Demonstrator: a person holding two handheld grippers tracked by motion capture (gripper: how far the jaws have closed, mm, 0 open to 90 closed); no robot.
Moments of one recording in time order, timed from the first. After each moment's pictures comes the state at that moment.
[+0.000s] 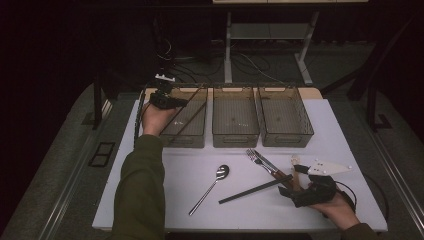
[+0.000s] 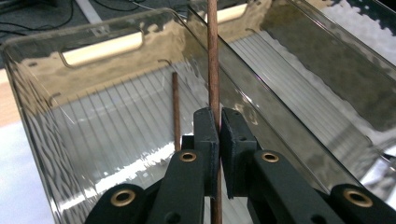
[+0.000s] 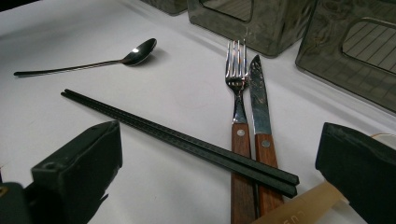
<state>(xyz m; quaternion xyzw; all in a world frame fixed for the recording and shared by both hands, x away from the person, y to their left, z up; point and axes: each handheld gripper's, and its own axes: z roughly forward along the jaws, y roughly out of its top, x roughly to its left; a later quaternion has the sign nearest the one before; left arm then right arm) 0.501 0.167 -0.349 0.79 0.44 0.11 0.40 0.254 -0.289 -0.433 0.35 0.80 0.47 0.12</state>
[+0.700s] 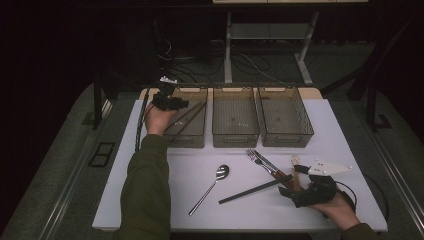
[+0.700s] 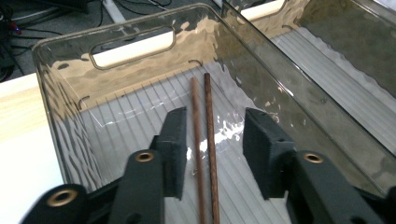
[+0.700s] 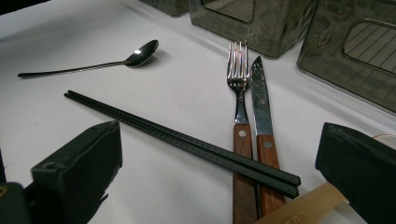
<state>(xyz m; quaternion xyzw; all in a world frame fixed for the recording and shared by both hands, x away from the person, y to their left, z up) 0.508 0.164 -0.370 0.80 0.45 0.15 0.37 0.253 -0.290 -0.432 0.35 0.80 0.47 0.12</state>
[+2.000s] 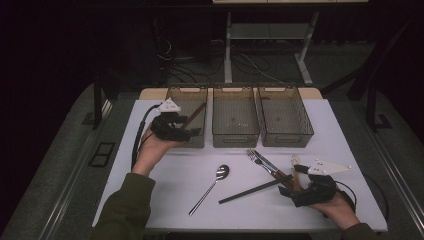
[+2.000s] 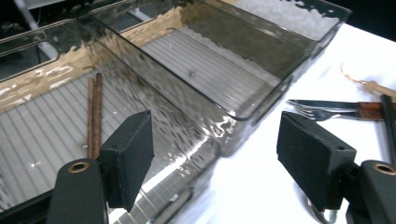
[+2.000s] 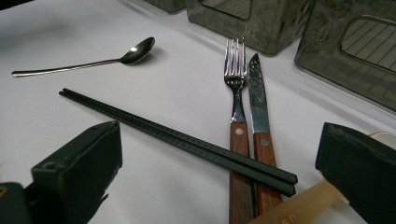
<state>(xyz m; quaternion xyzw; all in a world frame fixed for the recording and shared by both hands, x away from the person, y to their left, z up) 0.385 0.145 -0.351 0.82 0.32 0.13 0.45 0.255 -0.290 -0.433 0.36 0.80 0.47 0.12</state>
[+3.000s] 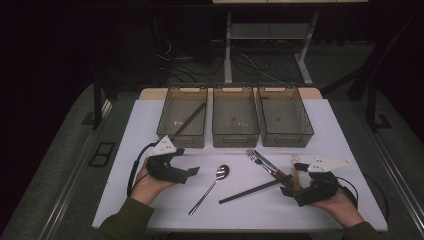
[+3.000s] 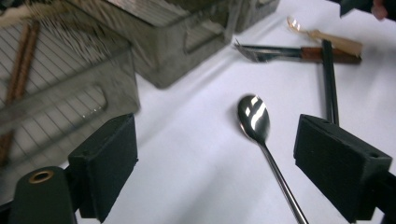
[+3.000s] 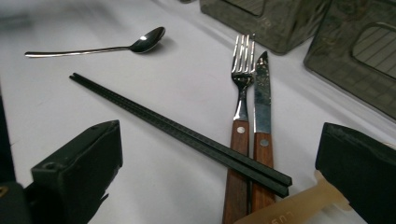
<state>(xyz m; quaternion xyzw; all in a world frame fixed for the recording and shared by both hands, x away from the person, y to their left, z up) 0.299 0.158 -0.404 0.83 0.30 0.11 0.46 0.262 -0.292 -0.423 0.32 0.83 0.44 0.11</state>
